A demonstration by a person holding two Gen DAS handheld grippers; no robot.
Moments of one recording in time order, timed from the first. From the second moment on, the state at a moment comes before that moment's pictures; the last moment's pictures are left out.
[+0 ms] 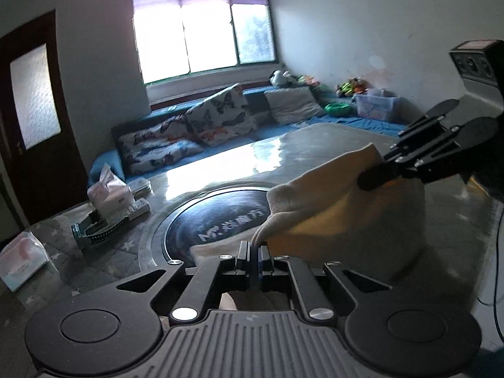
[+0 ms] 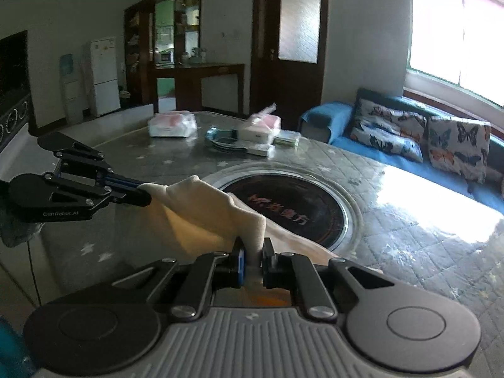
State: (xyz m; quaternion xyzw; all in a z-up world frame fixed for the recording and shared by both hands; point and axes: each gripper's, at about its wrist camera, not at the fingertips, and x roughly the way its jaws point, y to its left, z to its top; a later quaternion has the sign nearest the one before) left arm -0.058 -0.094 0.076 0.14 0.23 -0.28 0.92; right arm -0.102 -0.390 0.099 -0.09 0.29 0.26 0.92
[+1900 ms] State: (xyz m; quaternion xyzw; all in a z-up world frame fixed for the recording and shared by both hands) left arm -0.004 -0.153 0.019 0.09 0.34 -0.25 0.90; right arm -0.029 -0.452 0.016 -0.02 0.36 0.07 0.93
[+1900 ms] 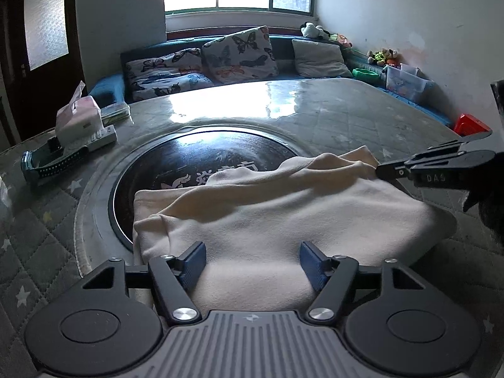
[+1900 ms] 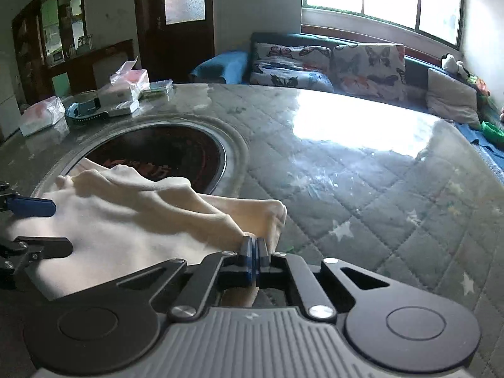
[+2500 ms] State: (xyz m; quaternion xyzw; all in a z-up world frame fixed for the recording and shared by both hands) left arm -0.006 -0.153 0.014 0.09 0.34 -0.25 0.91; right arm 0.011 -0.408 0.014 -0.03 0.38 0.14 0.92
